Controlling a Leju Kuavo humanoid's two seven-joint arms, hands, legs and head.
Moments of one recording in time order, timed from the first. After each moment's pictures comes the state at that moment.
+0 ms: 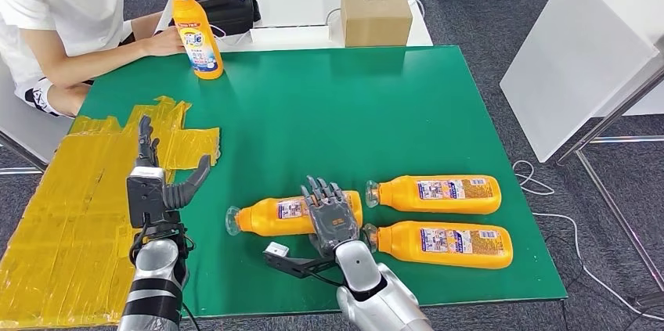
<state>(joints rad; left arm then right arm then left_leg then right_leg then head) -0.23 -0.29 0.15 -1.30 -0.41 0.29 -0.49 -0.34 0.31 0.52 -0.69 1.50 -0.34 0.28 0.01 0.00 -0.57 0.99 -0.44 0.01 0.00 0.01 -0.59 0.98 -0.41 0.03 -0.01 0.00</state>
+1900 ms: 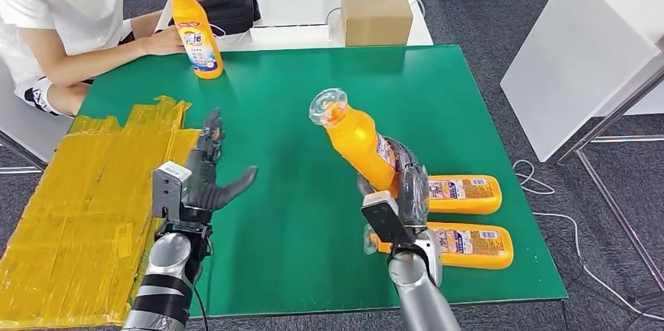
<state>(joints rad) -0.25 -0.25 -0.02 -1.27 -0.31 -0.14 -0.46 -0.19 0.30 0.11 -1.17 0.51 -0.34 -0.47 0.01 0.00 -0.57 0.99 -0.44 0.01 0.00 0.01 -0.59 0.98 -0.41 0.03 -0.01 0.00</state>
